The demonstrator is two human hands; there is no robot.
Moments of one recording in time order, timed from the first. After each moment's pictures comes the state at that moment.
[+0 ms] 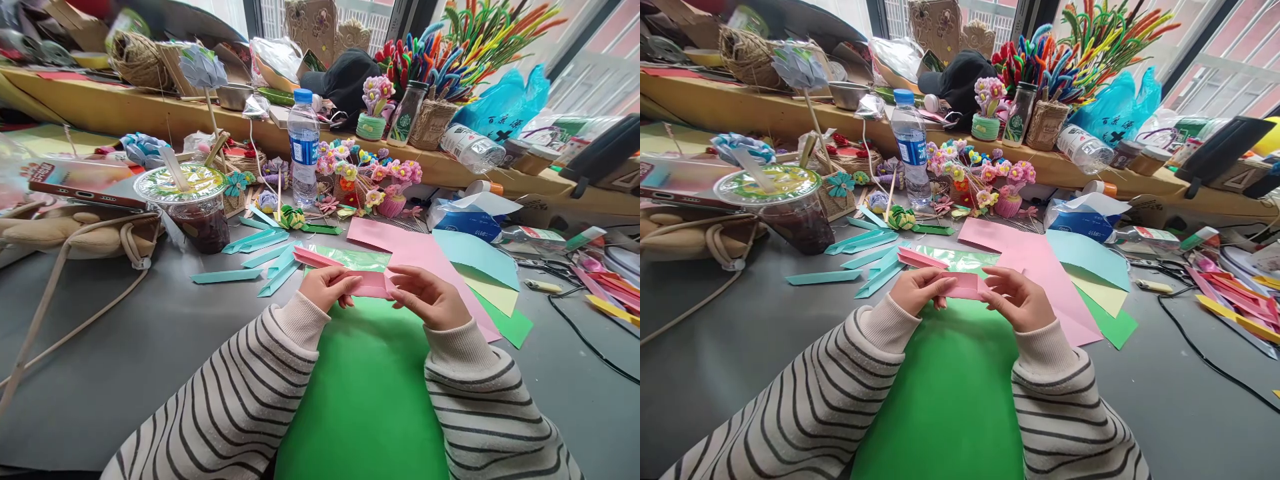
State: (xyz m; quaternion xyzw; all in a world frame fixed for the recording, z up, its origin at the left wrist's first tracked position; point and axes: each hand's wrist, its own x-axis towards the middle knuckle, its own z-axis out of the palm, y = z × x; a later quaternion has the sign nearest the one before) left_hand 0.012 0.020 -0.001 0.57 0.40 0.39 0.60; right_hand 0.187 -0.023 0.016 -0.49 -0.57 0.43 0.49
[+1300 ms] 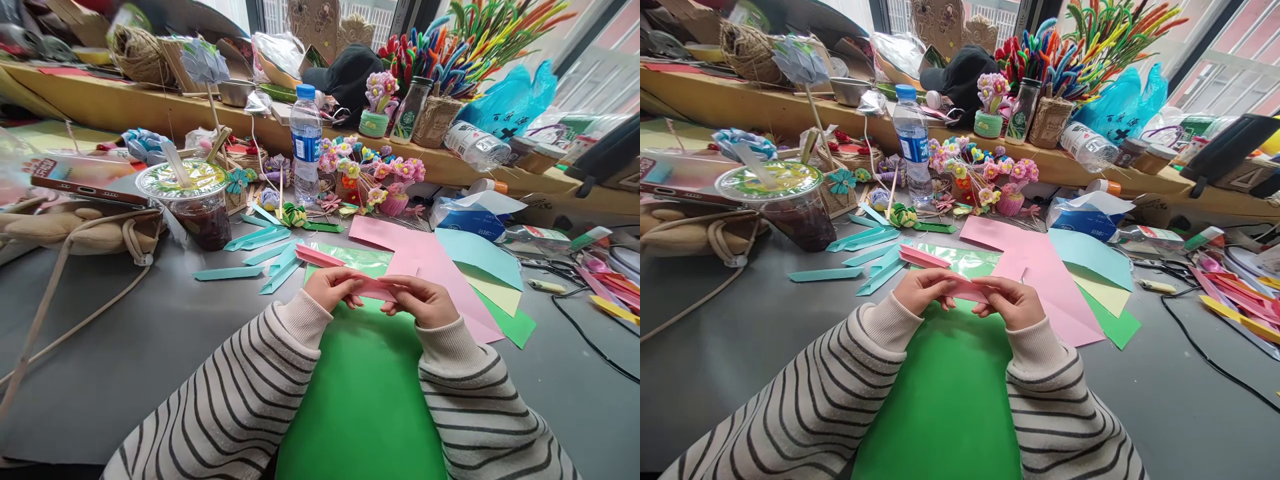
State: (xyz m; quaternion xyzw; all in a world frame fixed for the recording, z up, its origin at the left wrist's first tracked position) left_hand 0.015 0.019 0.001 0.52 0.36 0.39 0.67; right_hand 0.180 -0.023 0.010 -0.49 -0.51 0.51 0.49
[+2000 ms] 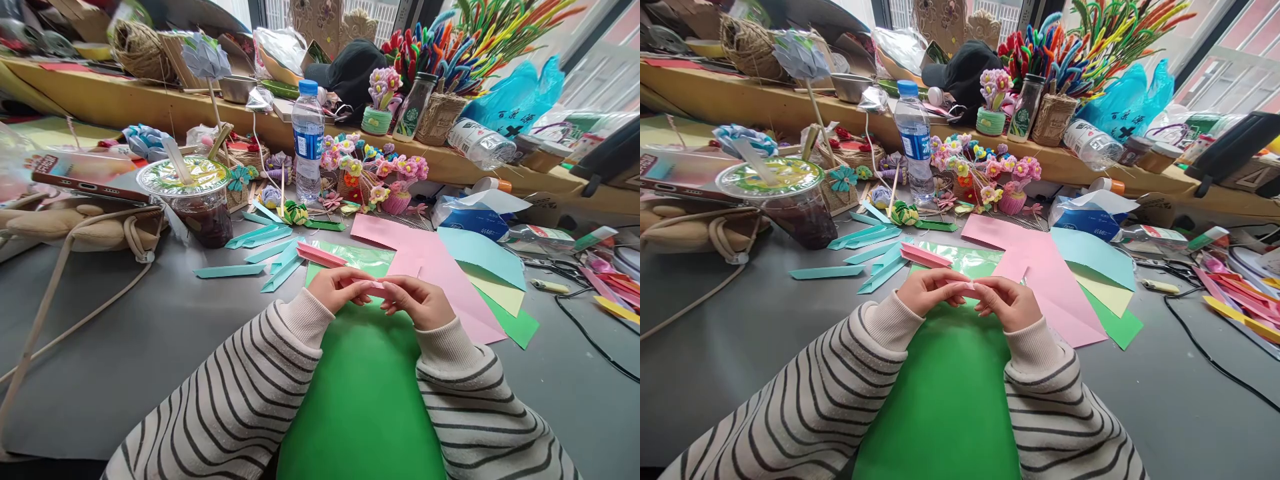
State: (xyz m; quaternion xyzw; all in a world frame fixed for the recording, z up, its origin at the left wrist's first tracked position) left_hand 0.016 0.017 0.000 0.56 0.35 0.38 0.65; right_hand 0.171 -0.023 0.011 -0.53 -0.54 0.45 0.47
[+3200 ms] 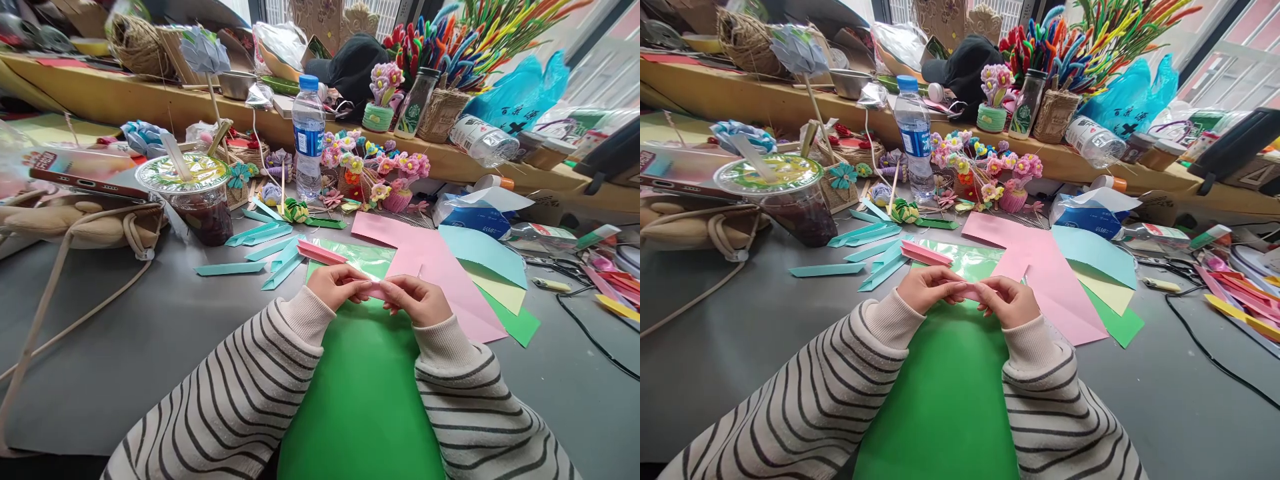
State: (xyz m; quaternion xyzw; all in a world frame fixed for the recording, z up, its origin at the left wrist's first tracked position) left_hand 0.020 0.015 -0.003 0.51 0.39 0.40 0.66; right_hand 0.167 -0.023 0.005 -0.57 -0.50 0.44 0.49
